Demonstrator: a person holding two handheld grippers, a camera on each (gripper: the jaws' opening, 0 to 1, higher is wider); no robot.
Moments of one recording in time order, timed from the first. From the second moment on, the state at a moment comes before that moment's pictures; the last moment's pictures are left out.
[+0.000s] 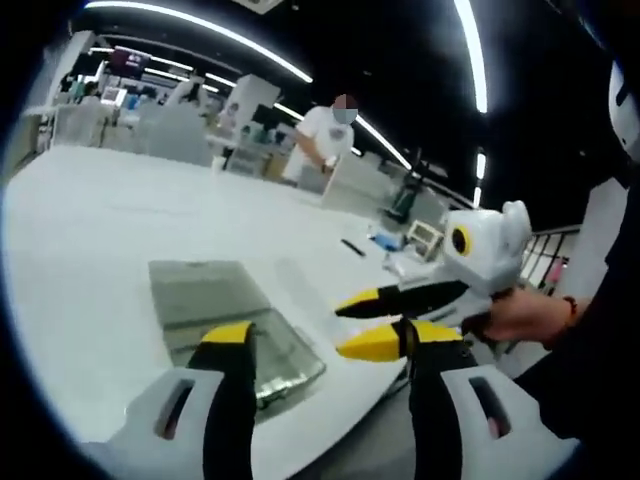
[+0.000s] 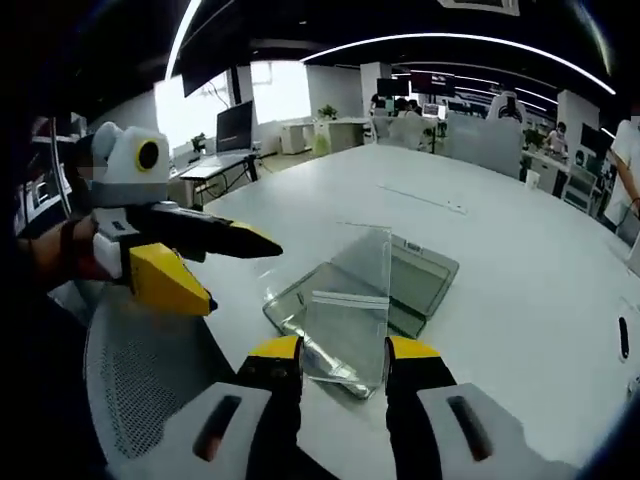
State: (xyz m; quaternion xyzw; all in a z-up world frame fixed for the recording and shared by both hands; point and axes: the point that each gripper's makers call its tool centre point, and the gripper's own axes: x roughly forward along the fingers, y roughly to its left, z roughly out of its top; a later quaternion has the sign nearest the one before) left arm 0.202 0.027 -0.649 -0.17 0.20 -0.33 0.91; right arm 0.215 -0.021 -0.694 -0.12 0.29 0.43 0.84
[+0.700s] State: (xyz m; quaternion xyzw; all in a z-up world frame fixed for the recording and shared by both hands) left arm 0.212 0.038 -0.641 -0.27 0.19 -0.29 0.90; right arm 0.198 -0.001 -0.684 -0.12 0.27 0.48 0.83
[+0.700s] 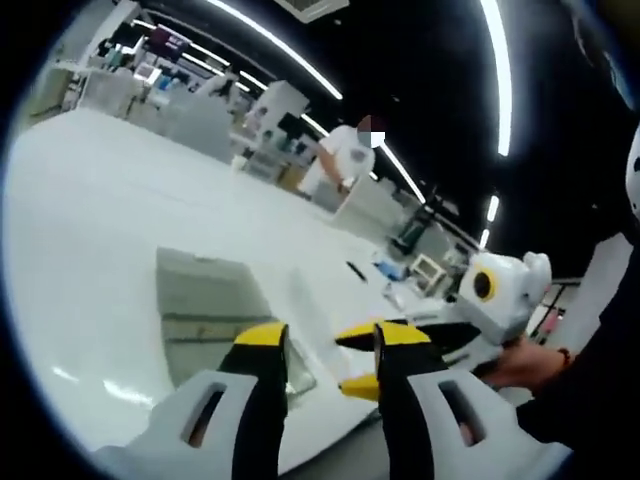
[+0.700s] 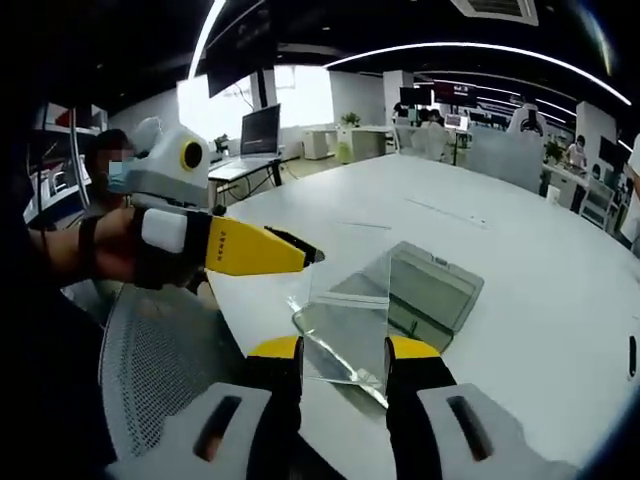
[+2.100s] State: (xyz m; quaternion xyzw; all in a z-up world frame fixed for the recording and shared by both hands) left arm 0.215 0.057 -0.638 -0.40 0.18 -0.28 0.86; right arm 0.187 0.014 -0.669 -0.13 0.25 0.53 0.80
